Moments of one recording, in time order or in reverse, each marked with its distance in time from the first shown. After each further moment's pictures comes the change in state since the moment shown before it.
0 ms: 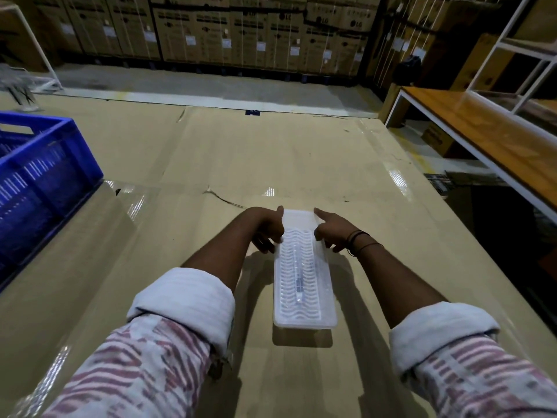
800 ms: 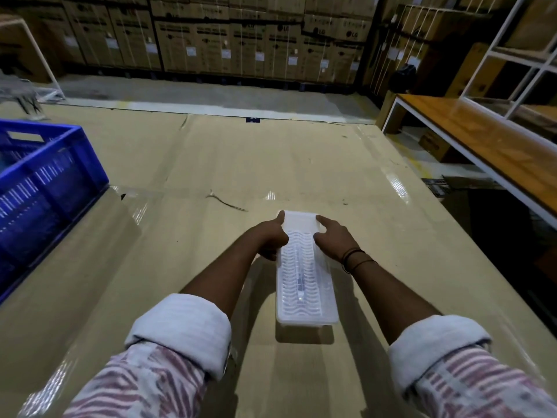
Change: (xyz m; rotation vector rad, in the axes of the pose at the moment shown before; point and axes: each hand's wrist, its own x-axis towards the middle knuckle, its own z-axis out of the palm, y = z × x) left_hand -0.018 -0.010 0.030 -0.225 0.127 0.011; right_hand -0.026 0.010 0.024 -0.043 0.251 -0.127
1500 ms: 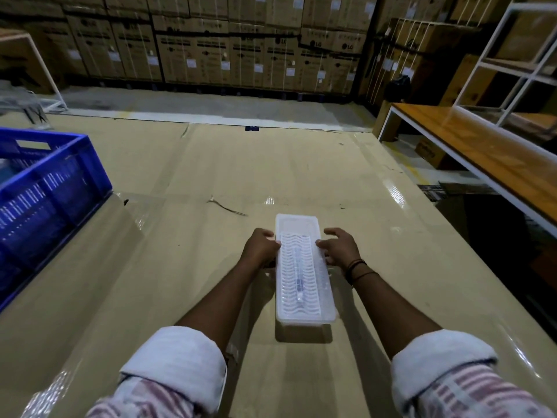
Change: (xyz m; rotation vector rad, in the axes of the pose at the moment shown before) left_hand 0.002 -0.042 0.023 -0.475 0.306 0.077; right_hand -0.014 0.018 0.003 0.576 0.067 0.191
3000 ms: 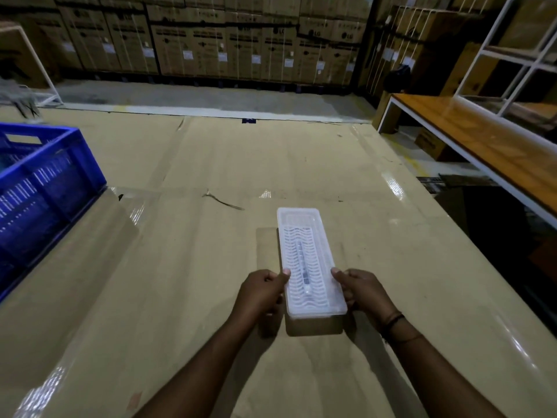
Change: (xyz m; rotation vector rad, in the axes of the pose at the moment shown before) left_hand -0.088 -0.054 0.015 0.059 -0.007 0.019; right_hand -0.078 0.060 -0.048 -0.010 -0.086 0.005
